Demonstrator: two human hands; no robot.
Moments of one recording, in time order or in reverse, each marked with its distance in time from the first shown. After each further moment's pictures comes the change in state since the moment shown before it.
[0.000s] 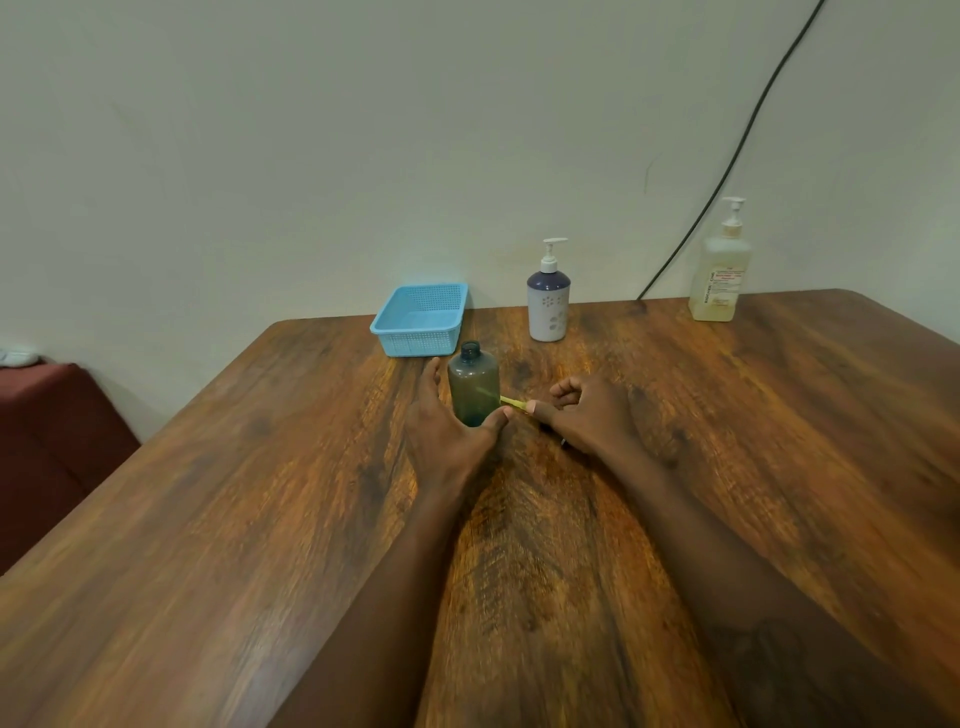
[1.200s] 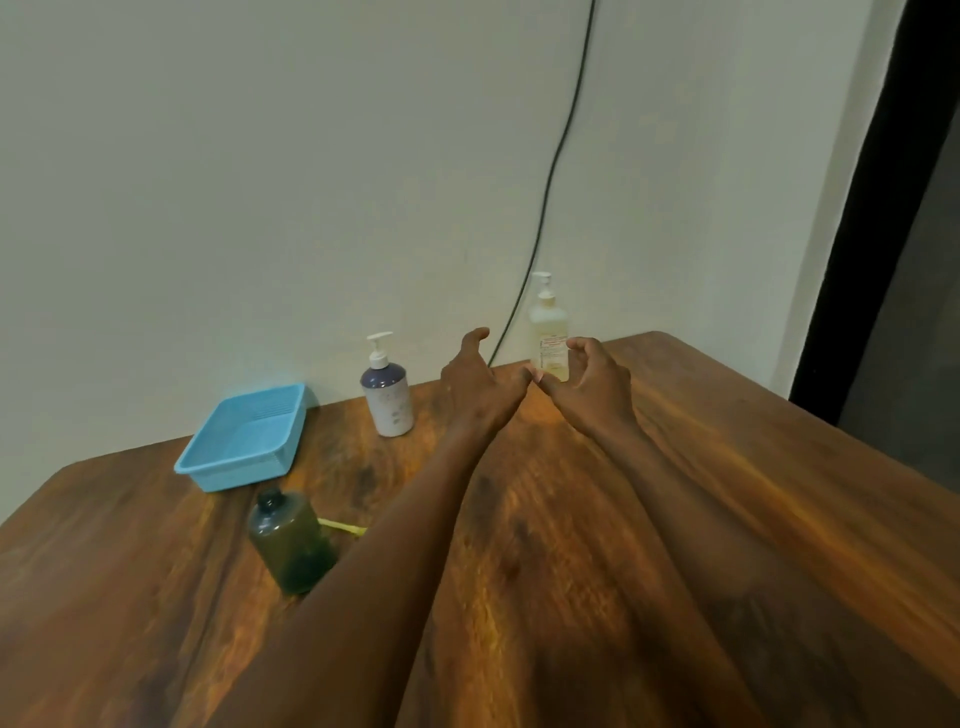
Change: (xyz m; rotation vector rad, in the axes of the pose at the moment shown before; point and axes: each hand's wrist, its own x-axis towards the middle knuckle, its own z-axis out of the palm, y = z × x) left_hand 0.064 0.216 0.191 -0.145 -0.439 0.153; right_hand 0.088 0.074 -0.192 0.099 0.408 0.104
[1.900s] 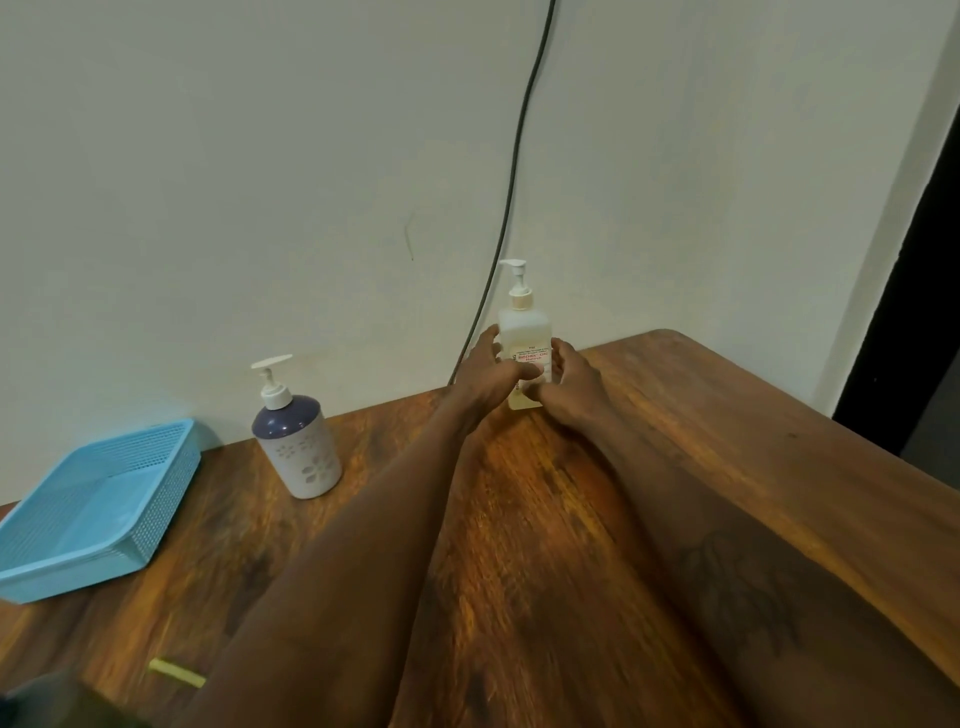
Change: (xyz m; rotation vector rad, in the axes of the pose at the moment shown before) left_hand 0.171 -0.067 0.152 -0.161 -0.374 -0.194; right_hand 0.168 0.127 0.073 0.007 -0.198 0.109
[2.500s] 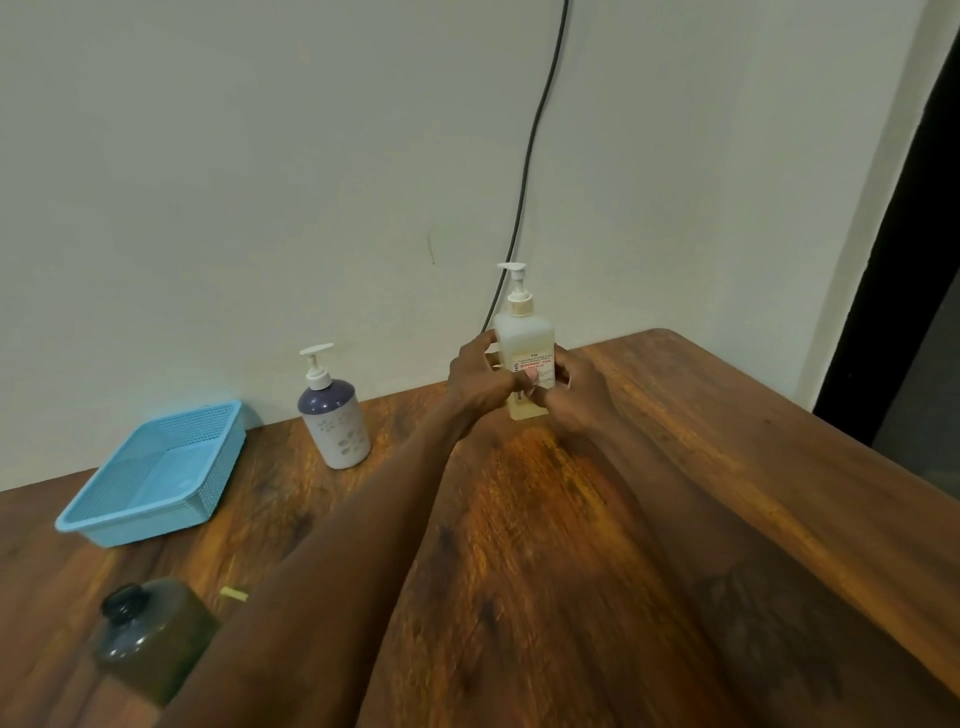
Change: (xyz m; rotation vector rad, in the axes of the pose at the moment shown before) left_hand -0.078 0.019 -0.031 -0.018 0.066 0.041; right_hand -0.077 -0.040 -0.017 0.145 -0.022 -0.070
